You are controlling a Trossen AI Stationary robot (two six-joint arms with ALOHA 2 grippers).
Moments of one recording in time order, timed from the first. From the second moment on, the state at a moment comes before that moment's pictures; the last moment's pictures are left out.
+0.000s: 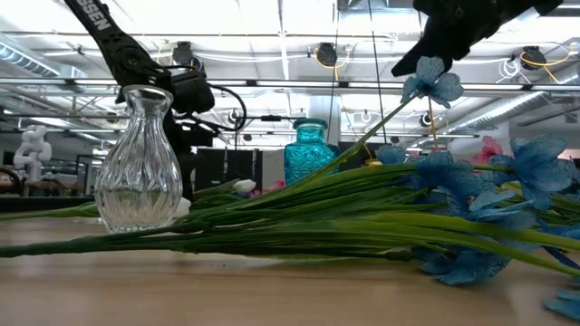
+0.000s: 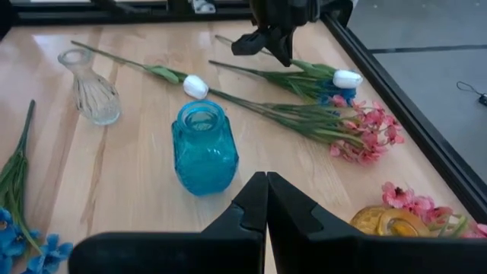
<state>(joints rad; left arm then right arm) 0.54 1.47 0.64 -0.21 -0.20 -0.02 0.01 0.95 0.73 -0.30 0.21 0.09</state>
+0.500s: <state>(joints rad) 0.38 0.91 0.69 -0.28 -0.21 -0.18 0.01 1.02 0.73 -0.25 0.21 0.09</state>
